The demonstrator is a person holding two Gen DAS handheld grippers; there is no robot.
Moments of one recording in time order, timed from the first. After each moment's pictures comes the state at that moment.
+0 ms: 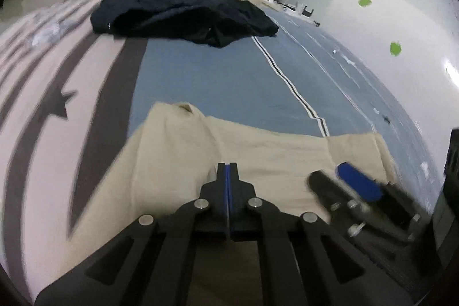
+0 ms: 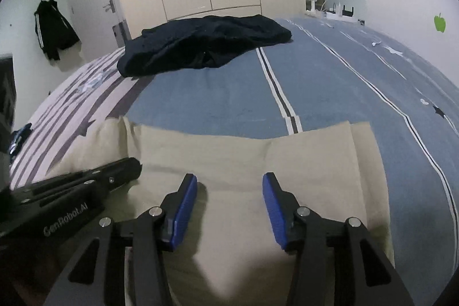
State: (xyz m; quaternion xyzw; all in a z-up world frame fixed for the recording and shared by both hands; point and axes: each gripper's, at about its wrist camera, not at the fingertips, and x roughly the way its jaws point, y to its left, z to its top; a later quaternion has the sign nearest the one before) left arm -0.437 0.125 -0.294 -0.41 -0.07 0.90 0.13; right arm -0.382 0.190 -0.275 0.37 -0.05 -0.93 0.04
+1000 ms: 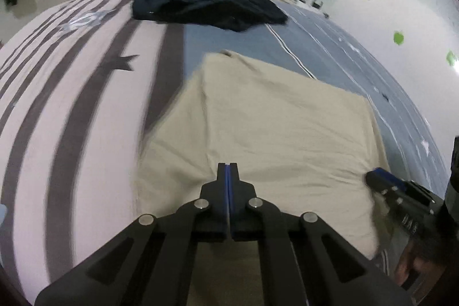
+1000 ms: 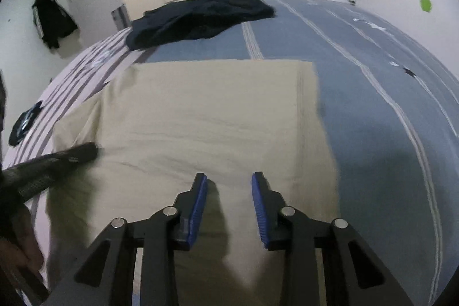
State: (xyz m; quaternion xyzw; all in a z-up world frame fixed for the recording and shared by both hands) left arm -0.347 0.085 -0.276 -0.43 -0.07 0.89 0.10; right arm -0.289 0.225 -0.271 0.42 -0.06 -0.90 0.04
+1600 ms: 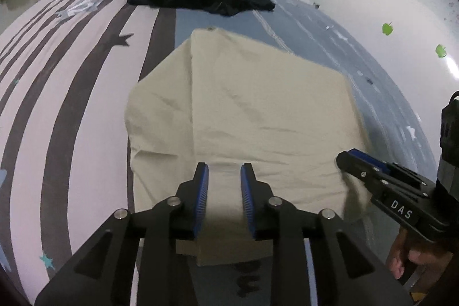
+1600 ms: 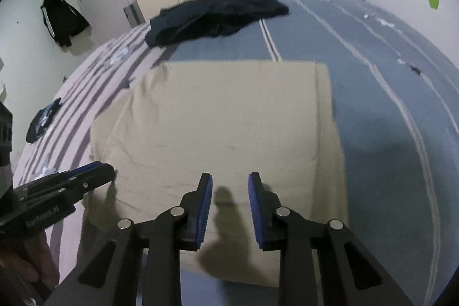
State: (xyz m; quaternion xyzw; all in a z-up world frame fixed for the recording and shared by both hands) left arm -0.305 0.094 -0.282 -0.46 -0.07 0.87 0.12; right arm -0.269 0.206 -0.252 0.44 -0.07 -0.89 0.07
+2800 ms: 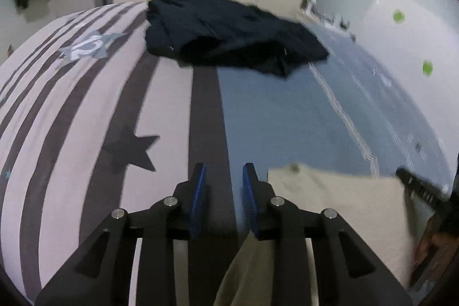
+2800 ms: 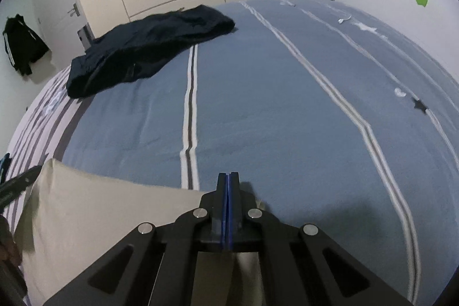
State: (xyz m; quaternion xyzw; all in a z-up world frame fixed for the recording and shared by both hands) left arm -0.464 0.054 -0.267 -0.41 -0.09 0.91 0.05; right arm -0.433 0.285 -0.275 0.42 -0.08 -0.90 -0.02
